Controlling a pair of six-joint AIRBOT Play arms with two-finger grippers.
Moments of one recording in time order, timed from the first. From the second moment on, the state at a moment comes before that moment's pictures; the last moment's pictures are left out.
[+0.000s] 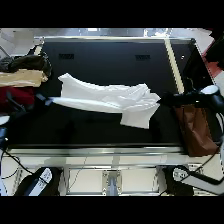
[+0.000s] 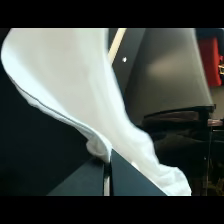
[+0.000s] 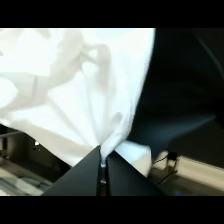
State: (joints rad) left arm 0.43 -0.87 0.63 0.33 -0.77 -1.11; right arm -0.28 -1.19 1.02 -0.80 1.25 1.11
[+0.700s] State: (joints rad) left arm 0.43 -0.61 1.60 1.06 -0.93 -1.27; right arm -0.28 -0.43 1.56 -0.93 1.11 1.14
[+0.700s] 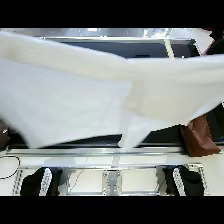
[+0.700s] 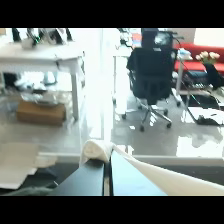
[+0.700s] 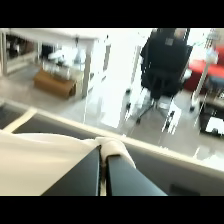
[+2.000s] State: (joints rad) left arm 0.04 -1.74 1.71 1.68 -0.93 -1.65; right arm -0.08 -1.67 1.52 -1.00 0.73 1.22
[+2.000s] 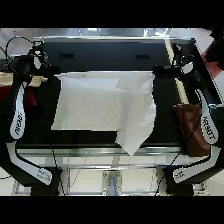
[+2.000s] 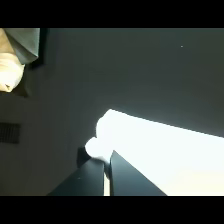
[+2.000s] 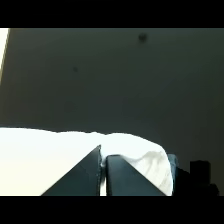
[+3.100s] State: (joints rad) left arm 0.02 -1.72 1.51 1.74 -1.17 -1.64; right arm -0.02 -1.62 1.25 -1.19 0.95 1.30
